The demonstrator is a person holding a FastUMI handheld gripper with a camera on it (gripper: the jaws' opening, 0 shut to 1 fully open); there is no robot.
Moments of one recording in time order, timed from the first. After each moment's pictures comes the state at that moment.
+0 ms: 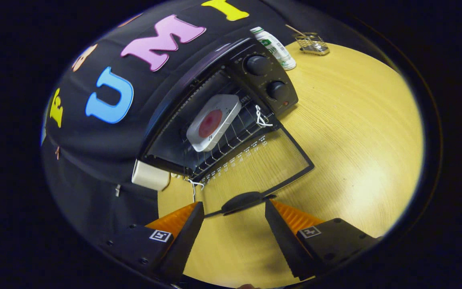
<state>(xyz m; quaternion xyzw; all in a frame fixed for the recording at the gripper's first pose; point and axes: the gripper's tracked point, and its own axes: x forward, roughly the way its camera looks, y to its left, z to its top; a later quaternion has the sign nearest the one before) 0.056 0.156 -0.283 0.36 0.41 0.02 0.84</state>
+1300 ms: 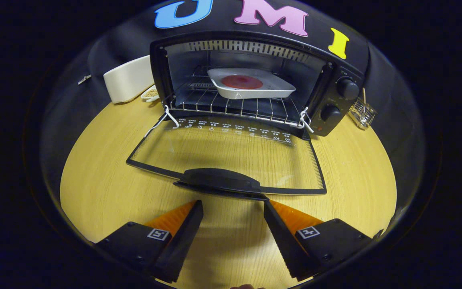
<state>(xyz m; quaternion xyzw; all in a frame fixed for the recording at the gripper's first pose) 0.060 0.154 -0.365 -0.03 0.44 0.03 0.90</state>
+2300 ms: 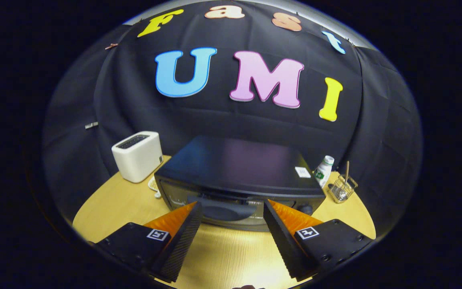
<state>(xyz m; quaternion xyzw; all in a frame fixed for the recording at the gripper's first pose) 0.137 0.146 -0.134 -0.04 0.19 0.05 0.98</state>
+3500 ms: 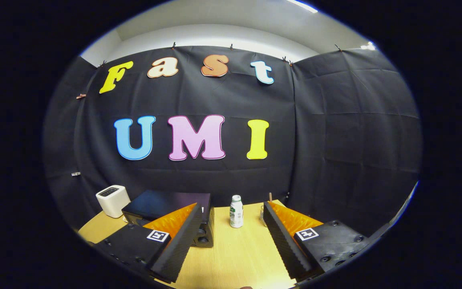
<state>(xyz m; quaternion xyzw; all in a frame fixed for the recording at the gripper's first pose) 0.042 -0.109 0.018 0.03 0.04 -0.05 1.00</state>
